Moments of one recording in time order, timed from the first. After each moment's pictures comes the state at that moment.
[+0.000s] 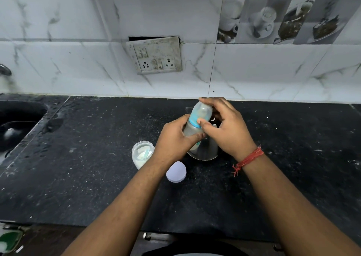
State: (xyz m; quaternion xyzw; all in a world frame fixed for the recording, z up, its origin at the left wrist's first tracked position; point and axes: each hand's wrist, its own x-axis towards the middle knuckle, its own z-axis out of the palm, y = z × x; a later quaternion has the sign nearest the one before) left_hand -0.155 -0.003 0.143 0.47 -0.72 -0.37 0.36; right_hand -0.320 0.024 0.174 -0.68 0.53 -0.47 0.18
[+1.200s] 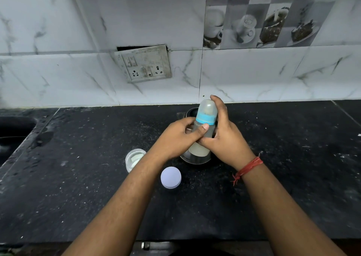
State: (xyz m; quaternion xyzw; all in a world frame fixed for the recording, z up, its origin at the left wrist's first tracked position) left_hand -0.173 -0.013 0.174 0.41 -0.76 -0.43 0.25; right_hand -0.335 0.045 0.167 -0.63 0.62 -0.42 0.21
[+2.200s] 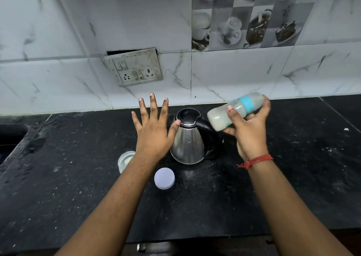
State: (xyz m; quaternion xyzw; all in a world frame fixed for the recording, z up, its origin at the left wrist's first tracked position) left_hand -0.162 -0.037 0.133 0.54 -0.82 -0.02 0.21; right_hand -0.385 0.051 0.166 -0.29 0.52 -0.72 0.34
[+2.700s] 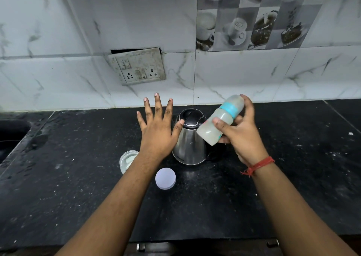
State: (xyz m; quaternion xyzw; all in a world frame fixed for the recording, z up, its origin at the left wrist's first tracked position) left_hand -0.168 -0.038 0.137 0.55 -0.81 -0.05 0.19; right_hand -0.374 0.050 0.166 -0.36 0.54 -0.65 0.39
